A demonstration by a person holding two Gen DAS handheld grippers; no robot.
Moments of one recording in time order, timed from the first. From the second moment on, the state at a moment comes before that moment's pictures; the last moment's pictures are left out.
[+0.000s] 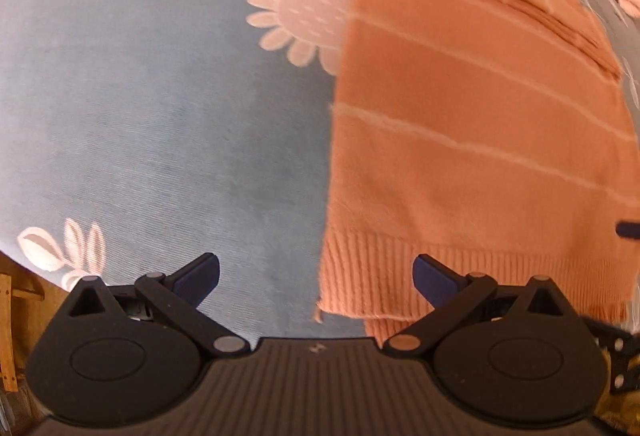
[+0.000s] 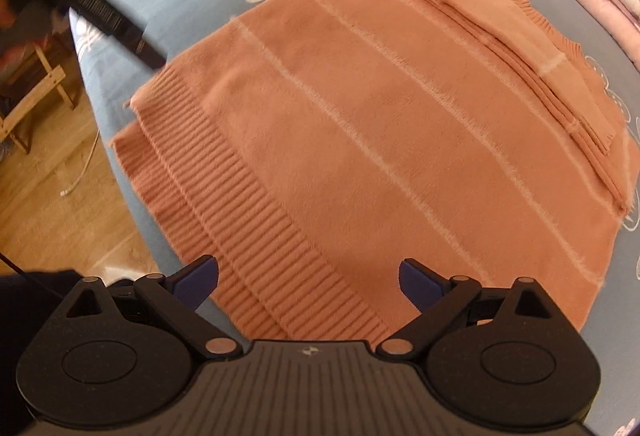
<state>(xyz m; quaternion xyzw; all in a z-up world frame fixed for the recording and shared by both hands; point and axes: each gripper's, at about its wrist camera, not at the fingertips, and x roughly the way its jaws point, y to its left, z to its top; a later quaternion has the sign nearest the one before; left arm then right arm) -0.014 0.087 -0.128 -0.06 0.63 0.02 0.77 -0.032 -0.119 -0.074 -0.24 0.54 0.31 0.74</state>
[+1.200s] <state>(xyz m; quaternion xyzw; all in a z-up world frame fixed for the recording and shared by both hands) -0.004 0.091 -0.119 -0.07 0.68 0.04 0.73 -0.028 -0.107 -0.077 -0.25 0.54 0.34 0.73</state>
